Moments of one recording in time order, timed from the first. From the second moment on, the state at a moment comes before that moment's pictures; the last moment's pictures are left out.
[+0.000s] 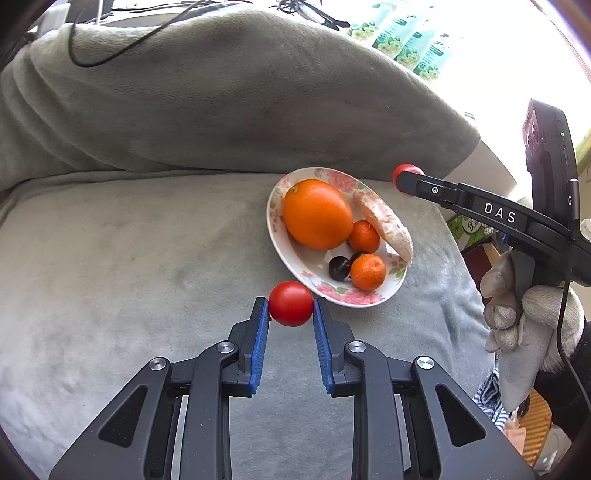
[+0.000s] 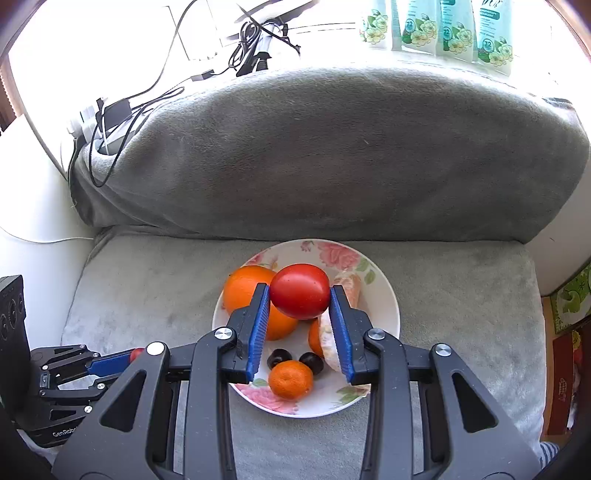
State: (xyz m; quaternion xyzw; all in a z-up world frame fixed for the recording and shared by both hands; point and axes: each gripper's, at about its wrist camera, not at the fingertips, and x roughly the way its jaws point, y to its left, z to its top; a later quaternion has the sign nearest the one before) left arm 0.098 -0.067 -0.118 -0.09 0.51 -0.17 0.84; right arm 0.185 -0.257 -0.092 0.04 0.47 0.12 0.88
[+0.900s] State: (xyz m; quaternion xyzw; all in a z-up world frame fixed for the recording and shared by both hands) left arm 0.130 -0.134 -0.127 -0.03 0.52 -0.21 0.83; right arm 0.215 -0.269 -0.111 0.04 0.48 0.12 0.87
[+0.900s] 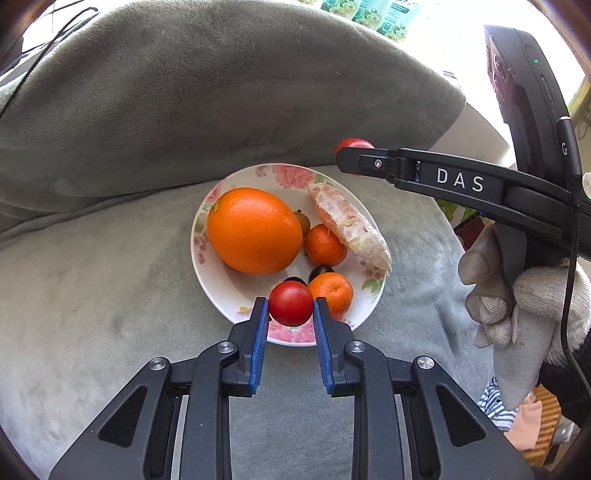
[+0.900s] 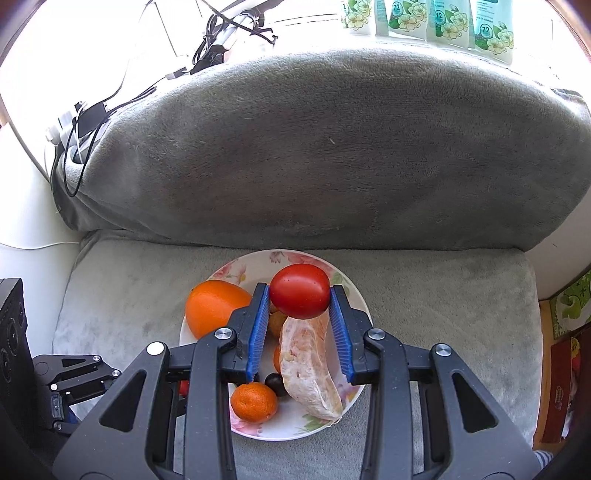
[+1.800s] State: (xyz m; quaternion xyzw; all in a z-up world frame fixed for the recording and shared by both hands) left arm 0.141 -0.140 -0.133 -0.04 0.53 -0.21 0.82; right arm 0.233 -0.256 -0.126 0.03 0.50 0.13 0.86
